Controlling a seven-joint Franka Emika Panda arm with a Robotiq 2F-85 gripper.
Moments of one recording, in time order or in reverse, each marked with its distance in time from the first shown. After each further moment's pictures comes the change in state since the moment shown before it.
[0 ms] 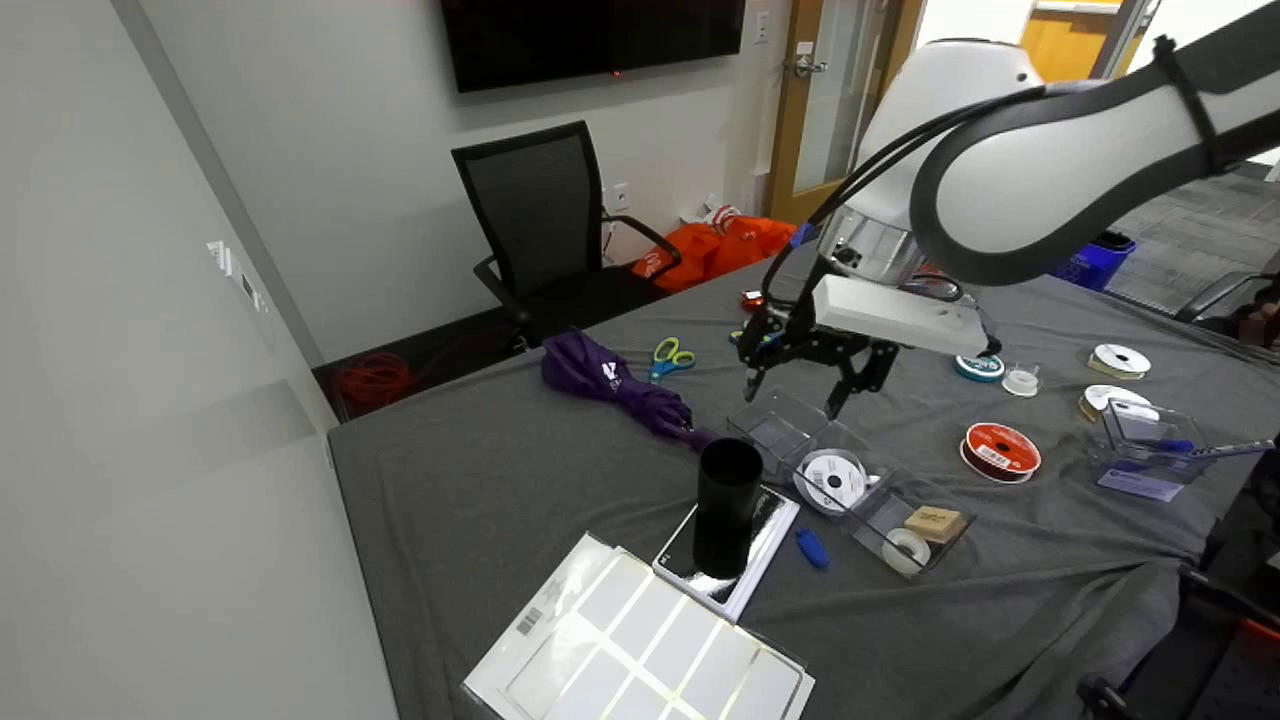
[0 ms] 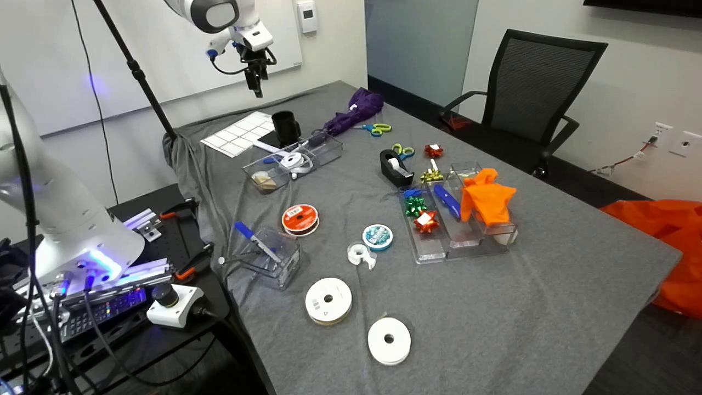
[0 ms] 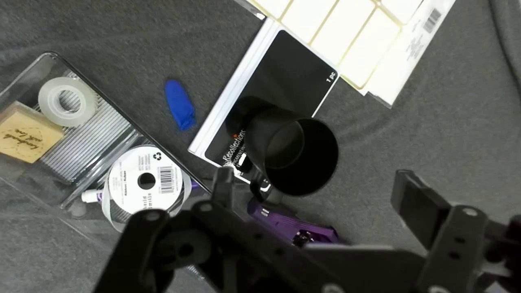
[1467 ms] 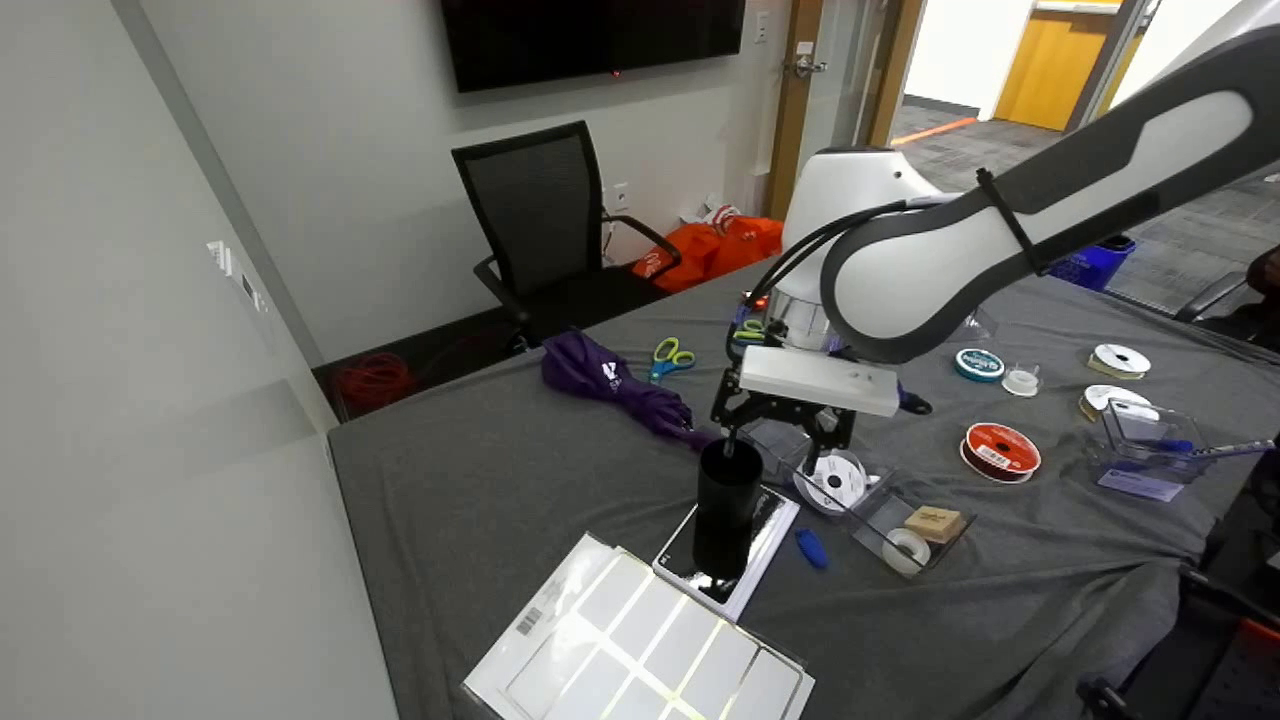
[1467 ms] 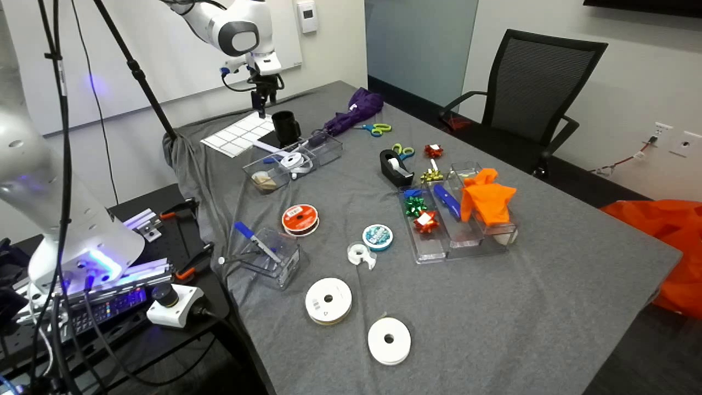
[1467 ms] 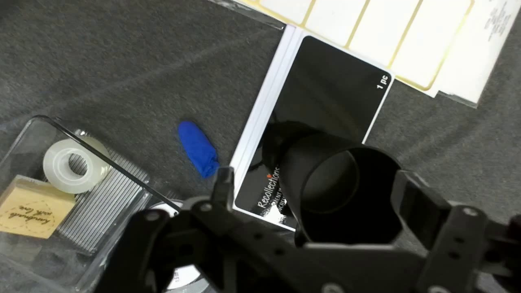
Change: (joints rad) arm 0.084 0.233 -0.062 0.142 -0.063 -0.059 0.244
